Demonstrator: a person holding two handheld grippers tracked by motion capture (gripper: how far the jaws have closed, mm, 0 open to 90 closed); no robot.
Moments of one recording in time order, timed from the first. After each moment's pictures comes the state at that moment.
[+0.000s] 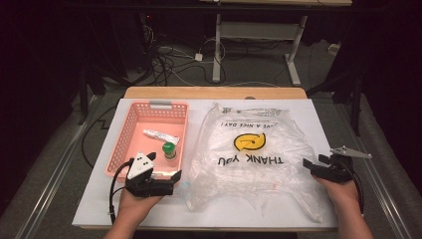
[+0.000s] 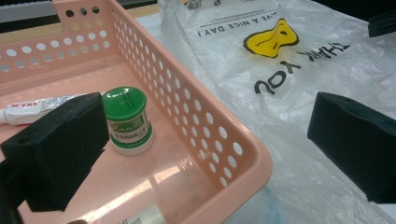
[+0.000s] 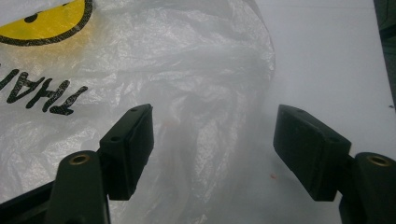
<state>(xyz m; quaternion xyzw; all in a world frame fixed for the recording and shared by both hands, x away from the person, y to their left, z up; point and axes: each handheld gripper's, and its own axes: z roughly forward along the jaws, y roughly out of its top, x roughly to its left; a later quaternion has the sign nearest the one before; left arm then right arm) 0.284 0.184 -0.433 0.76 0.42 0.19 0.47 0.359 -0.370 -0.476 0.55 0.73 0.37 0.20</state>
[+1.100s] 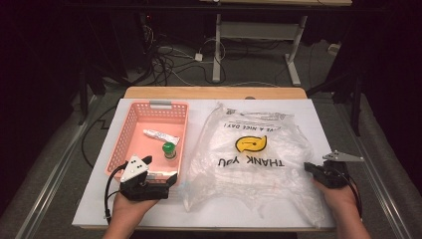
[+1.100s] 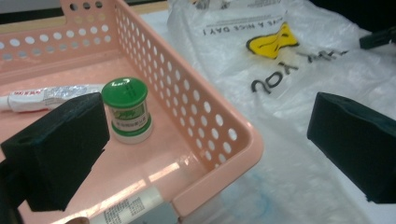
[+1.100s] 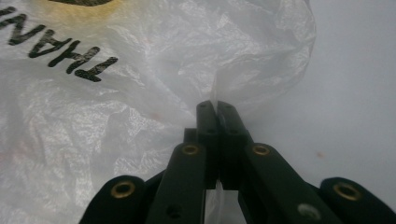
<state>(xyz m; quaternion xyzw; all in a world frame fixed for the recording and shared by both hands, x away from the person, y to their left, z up) 0.273 0.194 -0.432 0.75 0.43 0.18 0.47 0.344 -0.355 -0.477 0.50 0.77 0.35 0.19</state>
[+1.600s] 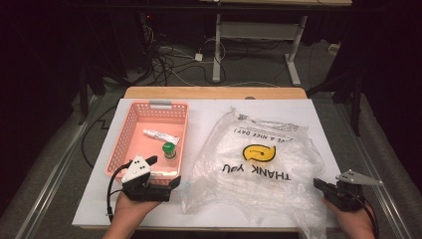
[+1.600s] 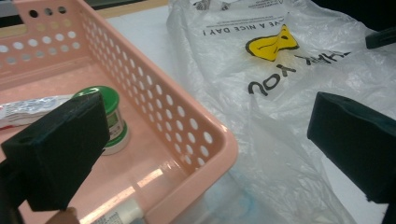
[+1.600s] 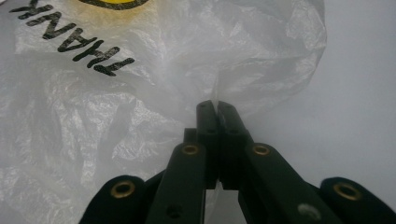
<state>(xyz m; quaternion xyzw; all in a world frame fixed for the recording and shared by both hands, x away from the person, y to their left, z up) 0.275 0.189 -0.431 0.77 0.38 0.16 0.49 0.282 -0.367 -0.470 0.50 0.77 0.36 0.20</state>
